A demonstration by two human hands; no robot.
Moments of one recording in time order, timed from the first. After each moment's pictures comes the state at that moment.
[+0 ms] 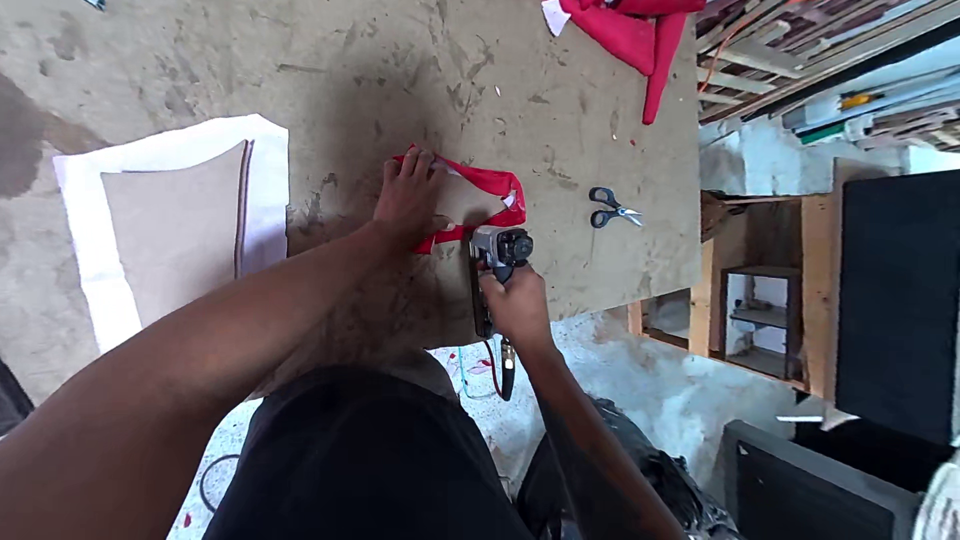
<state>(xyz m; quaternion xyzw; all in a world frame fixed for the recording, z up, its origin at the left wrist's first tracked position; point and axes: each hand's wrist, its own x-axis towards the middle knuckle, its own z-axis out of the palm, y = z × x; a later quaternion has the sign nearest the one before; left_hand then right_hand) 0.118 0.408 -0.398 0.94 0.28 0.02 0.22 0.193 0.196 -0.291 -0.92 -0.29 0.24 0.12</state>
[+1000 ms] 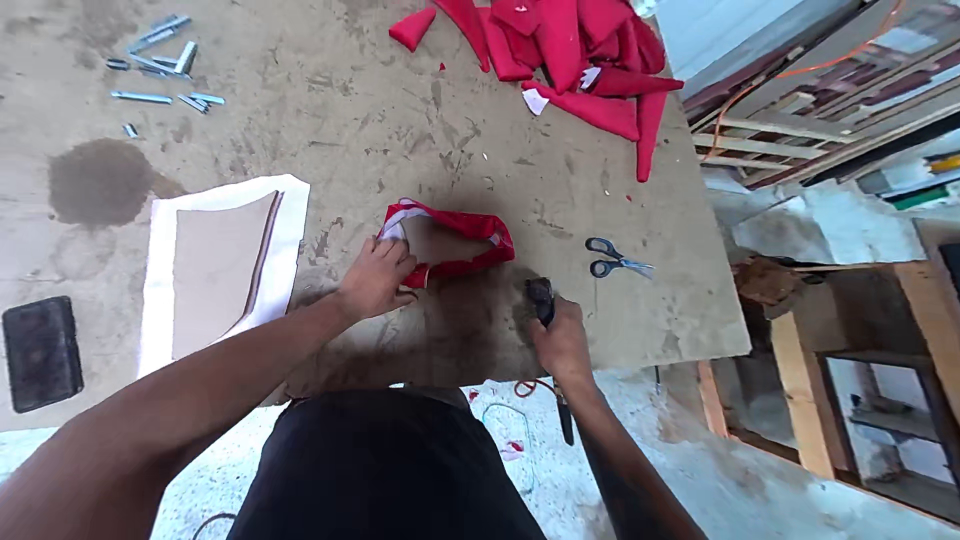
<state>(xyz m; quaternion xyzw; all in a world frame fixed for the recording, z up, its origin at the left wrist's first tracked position) 0.051 0.356 -0.377 0.97 0.21 0.06 0.14 0.311 0.116 -0.309 -0.93 -0.30 0.19 0.10</state>
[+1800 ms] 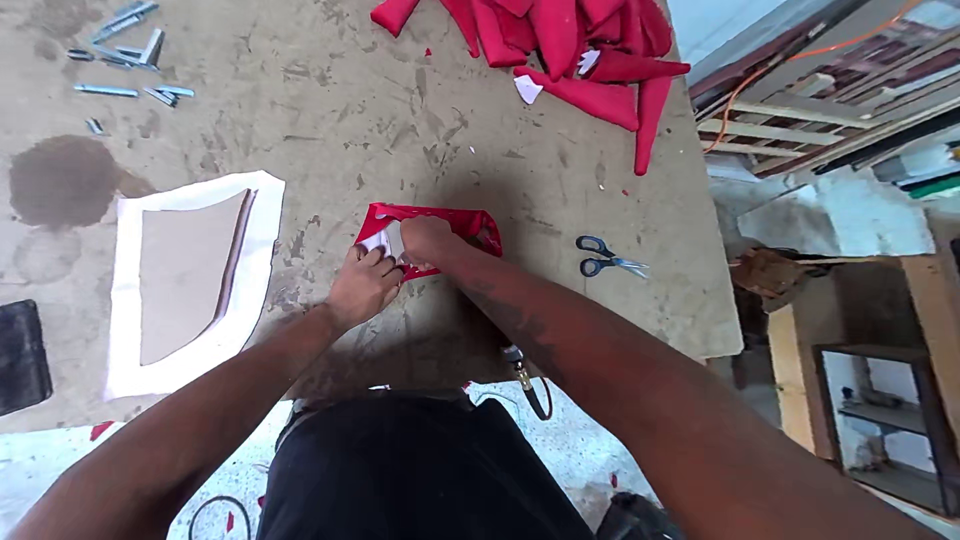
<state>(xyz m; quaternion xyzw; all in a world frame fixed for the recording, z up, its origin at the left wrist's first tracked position) 0.071 0.336 -0.406 0.97 0.20 0.11 0.08 0.245 0.362 -0.311 -0.71 -0.57 0.32 -0.25</state>
